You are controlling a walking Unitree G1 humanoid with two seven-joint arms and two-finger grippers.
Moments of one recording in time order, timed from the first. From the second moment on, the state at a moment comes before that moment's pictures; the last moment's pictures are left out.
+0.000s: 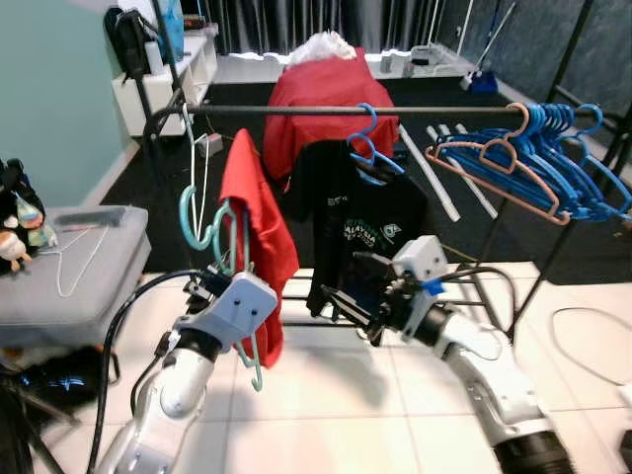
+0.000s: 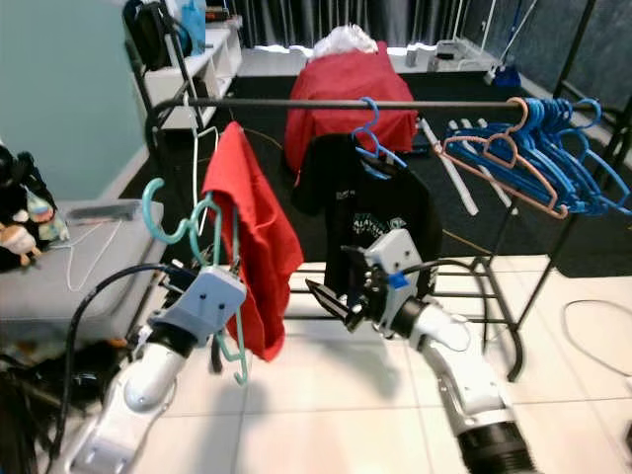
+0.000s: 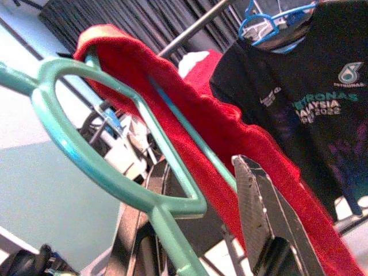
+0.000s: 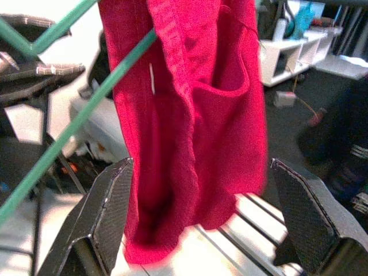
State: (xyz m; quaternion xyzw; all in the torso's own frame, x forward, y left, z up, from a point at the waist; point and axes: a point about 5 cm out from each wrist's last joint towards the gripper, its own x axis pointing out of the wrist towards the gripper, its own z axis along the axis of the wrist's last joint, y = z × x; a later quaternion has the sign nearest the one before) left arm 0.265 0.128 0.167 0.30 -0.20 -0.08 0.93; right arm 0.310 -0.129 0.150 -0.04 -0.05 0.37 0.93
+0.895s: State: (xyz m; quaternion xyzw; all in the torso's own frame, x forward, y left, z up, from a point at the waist) left arm 0.256 0.099 0.174 0.27 -0.20 -0.20 0.92; right arm 0.335 -0.105 0.151 -0.12 -0.10 0.35 0.92
